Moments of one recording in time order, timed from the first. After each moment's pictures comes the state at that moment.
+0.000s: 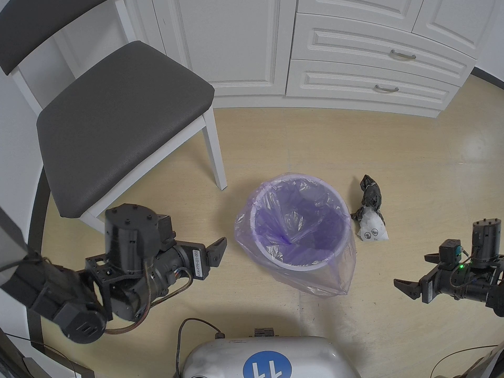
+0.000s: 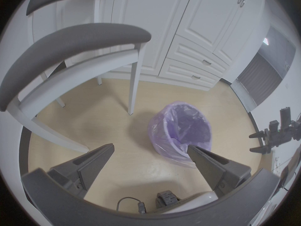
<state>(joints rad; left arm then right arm) -0.65 1.78 -0.54 -0.87 0.29 -0.27 0.12 1.50 -0.23 -0.70 0.13 -0.25</state>
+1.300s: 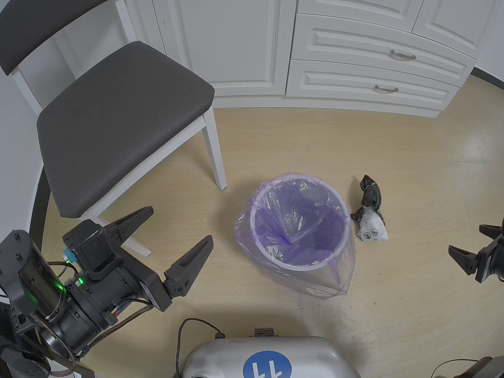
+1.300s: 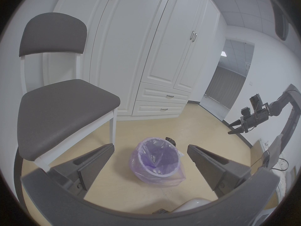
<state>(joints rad) -0.80 1.43 -0.24 -1.23 0.22 -0.02 0.01 0.95 -0.44 -0.16 0.06 -0.20</state>
